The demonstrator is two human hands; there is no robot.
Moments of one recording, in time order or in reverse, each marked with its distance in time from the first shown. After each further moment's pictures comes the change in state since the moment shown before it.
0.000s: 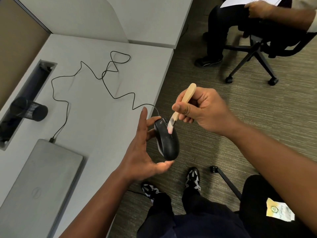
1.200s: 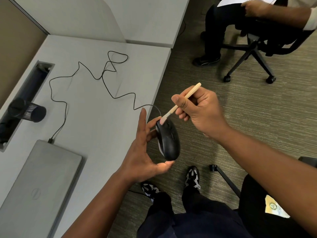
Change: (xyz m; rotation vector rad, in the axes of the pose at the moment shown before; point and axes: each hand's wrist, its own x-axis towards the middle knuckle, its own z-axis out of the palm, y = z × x) left_hand -0.006 0.007 0.006 -0.055 -0.006 -0.029; right_hand -0.003 0.017 0.014 0.162 0.266 0.002
